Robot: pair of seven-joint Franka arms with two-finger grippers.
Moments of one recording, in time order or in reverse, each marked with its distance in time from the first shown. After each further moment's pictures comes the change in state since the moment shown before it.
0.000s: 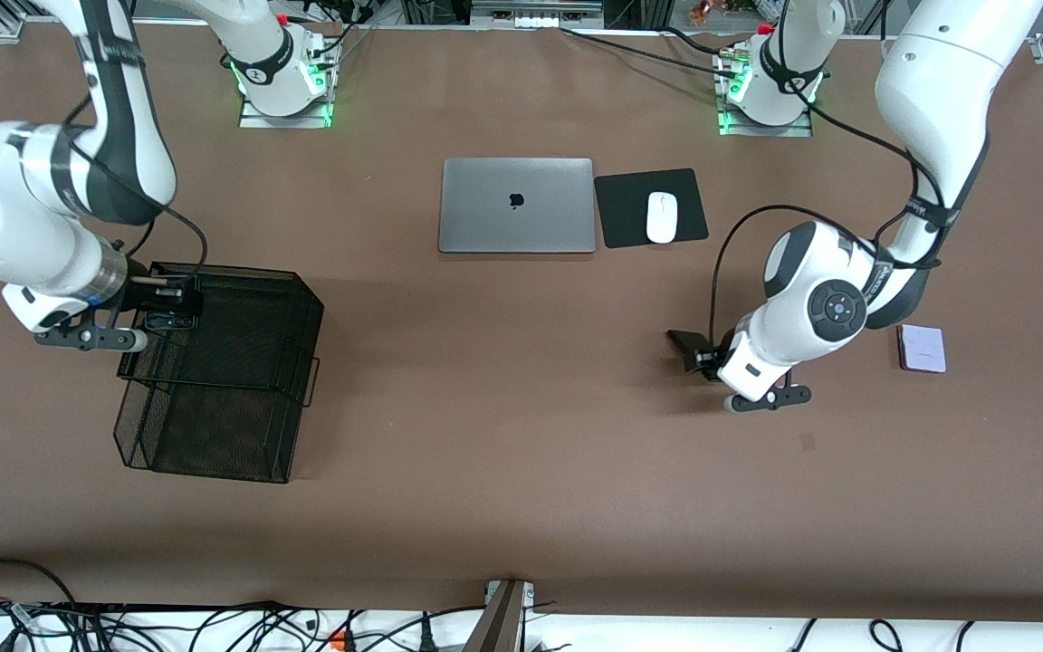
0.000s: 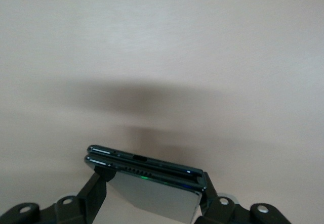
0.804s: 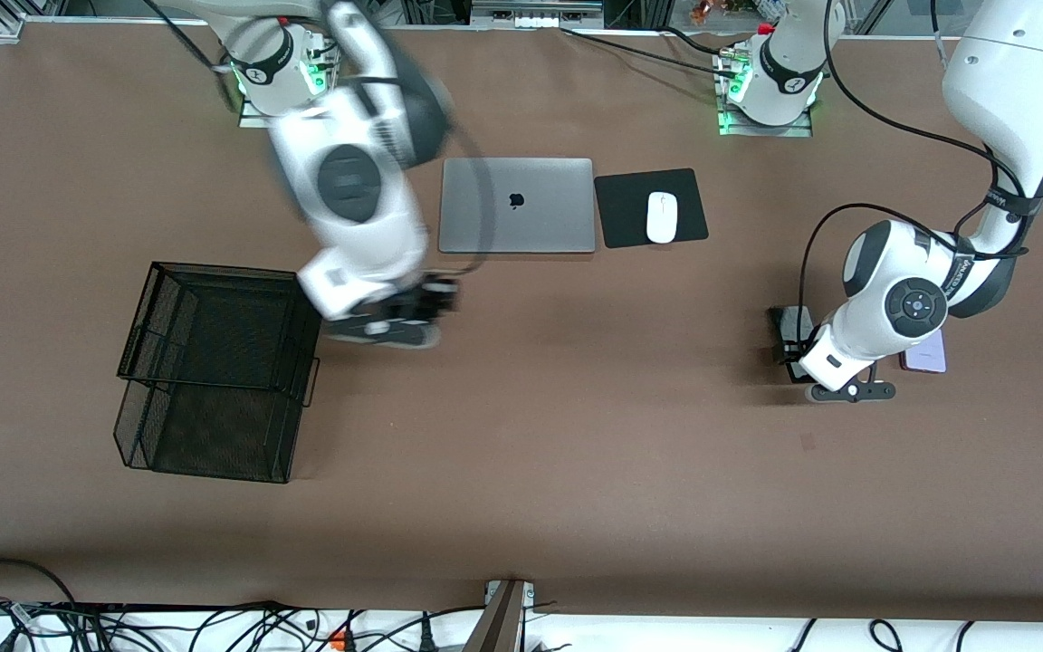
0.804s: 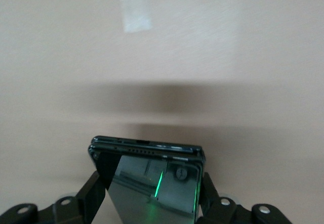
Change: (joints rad) left arm 0.235 -0.088 0.005 -0.183 0.240 0.007 0.205; right arm 0.063 0.165 0.429 0.527 -0.068 -0.296 0.572
